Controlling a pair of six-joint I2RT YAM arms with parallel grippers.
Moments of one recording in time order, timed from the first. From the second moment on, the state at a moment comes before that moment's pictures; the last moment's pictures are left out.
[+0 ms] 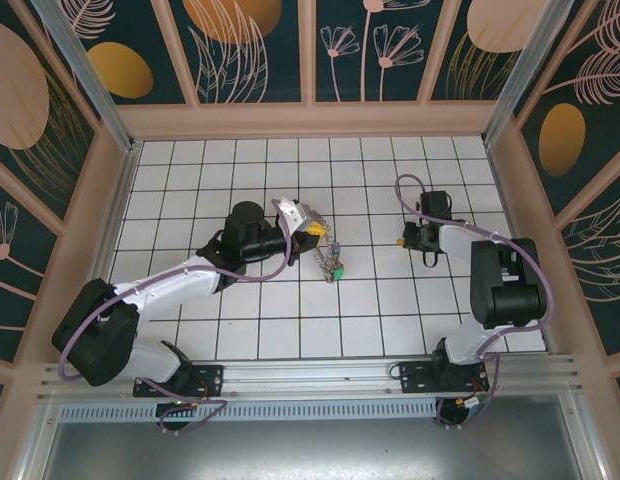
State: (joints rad) left arm -0.69 1.40 0.76 0.40 0.53 0.05; right arm 0.09 1.64 0.82 -0.24 -0.02 0.23
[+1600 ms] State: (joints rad) left arm -0.69 1.38 0.73 0.40 0.44 0.05; right arm 0.39 1.44 0.73 -0.40 -0.20 0.34
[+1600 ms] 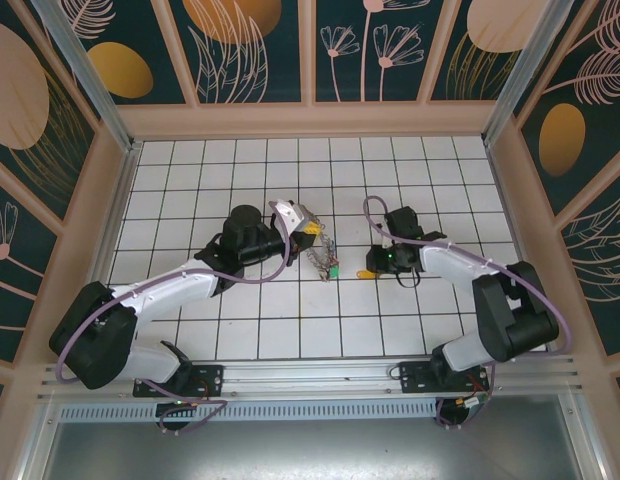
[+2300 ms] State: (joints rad) left arm -0.69 1.38 0.73 0.42 0.42 0.05; right arm 0.16 0.94 0.50 -0.11 -0.21 0.48
